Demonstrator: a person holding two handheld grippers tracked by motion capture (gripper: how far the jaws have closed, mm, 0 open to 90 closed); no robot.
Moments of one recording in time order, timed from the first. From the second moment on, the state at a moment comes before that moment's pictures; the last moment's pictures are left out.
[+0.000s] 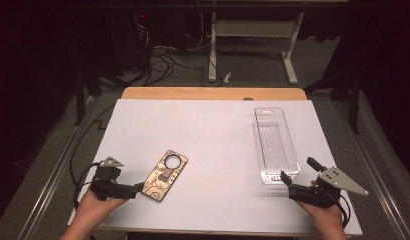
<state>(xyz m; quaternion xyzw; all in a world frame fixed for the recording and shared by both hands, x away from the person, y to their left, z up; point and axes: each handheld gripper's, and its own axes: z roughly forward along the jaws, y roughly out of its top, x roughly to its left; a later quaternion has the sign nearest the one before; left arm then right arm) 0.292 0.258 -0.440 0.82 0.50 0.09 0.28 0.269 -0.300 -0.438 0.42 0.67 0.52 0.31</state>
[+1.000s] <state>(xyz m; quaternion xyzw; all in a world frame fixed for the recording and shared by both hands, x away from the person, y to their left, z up) 0.316 0.226 -0.444 0.85 0.49 0.01 0.20 0.267 -0.303 -0.438 0.43 0.67 0.52 0.31</state>
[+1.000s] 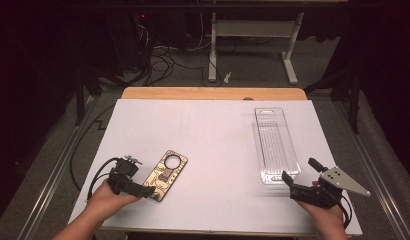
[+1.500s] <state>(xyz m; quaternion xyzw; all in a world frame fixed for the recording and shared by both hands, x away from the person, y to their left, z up) 0.328 0.196 -0.441 0.88 0.46 -0.01 0.13 0.268 -0.301 -0.440 0.43 0.67 0.52 0.30</state>
